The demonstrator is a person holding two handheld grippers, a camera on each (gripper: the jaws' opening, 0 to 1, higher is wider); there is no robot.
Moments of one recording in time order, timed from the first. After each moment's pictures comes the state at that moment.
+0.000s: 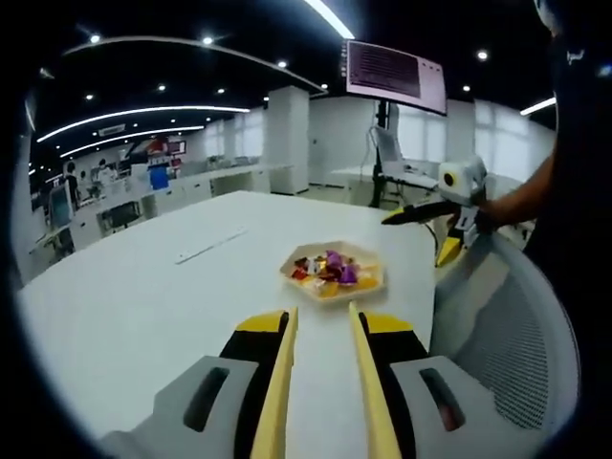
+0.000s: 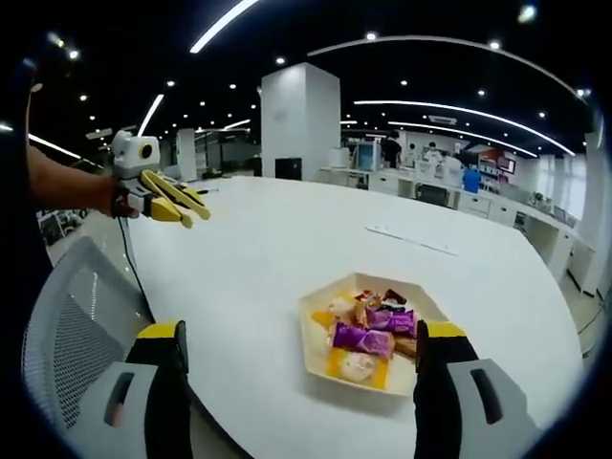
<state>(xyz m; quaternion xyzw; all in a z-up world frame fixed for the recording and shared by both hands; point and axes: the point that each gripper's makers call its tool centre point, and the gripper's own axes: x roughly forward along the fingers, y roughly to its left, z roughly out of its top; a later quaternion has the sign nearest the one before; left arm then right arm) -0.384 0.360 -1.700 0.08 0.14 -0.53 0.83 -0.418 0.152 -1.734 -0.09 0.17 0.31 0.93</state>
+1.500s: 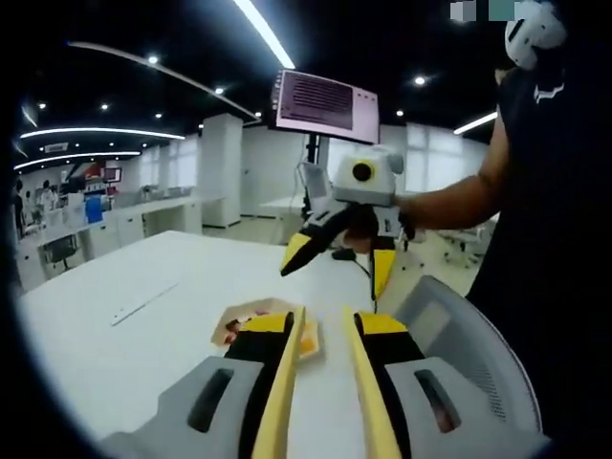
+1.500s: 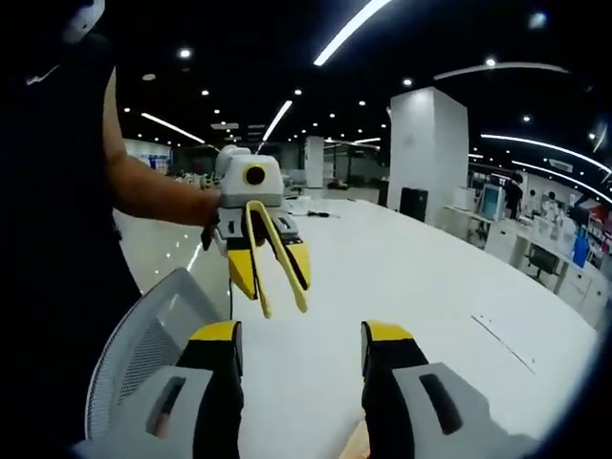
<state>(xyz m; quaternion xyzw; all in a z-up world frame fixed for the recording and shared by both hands) -0.421 0.286 -1.634 0.04 0.08 -0.67 0.74 -0.420 0.261 -1.636 -0.13 0.11 0.59 0.79</state>
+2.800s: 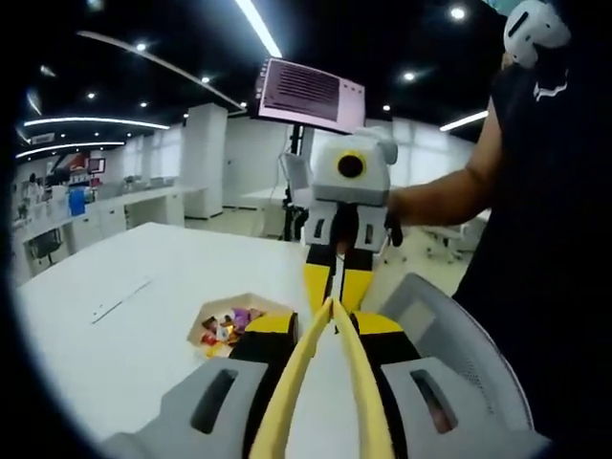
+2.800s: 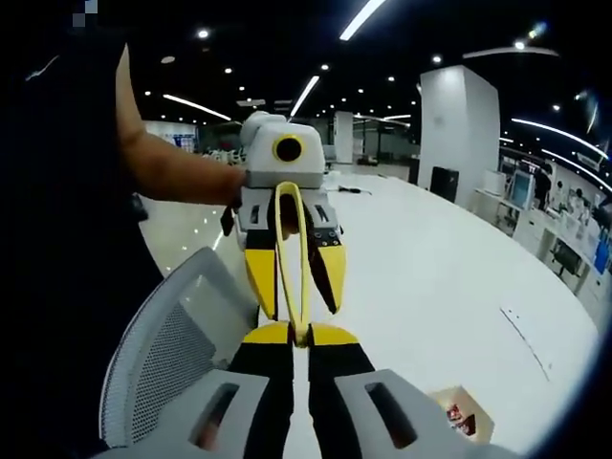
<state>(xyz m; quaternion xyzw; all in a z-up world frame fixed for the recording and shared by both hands) -0.434 0.272 -1.642 0.05 0.11 -0.69 0.71 -0.440 0.276 -1.654 -0.16 0.15 0.63 0.75</state>
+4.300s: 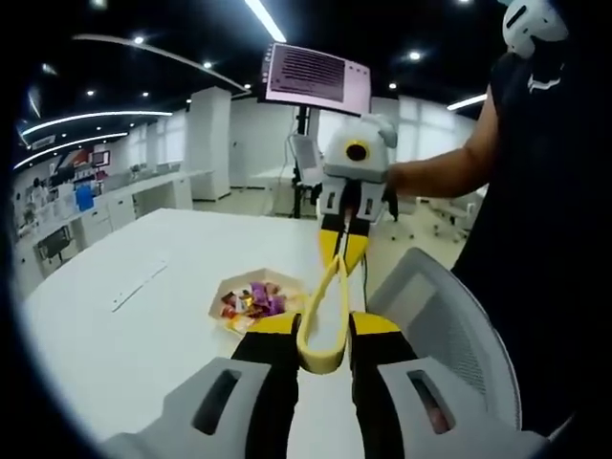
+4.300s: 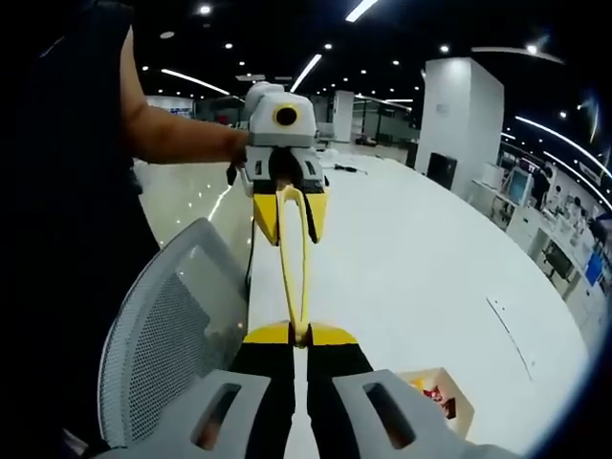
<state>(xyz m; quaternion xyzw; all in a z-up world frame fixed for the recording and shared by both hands) -0.428 0.311 -1.646 0.10 0.14 -0.68 0.71 -0.437 0.252 -1.664 -0.21 0.18 0.61 0.74</state>
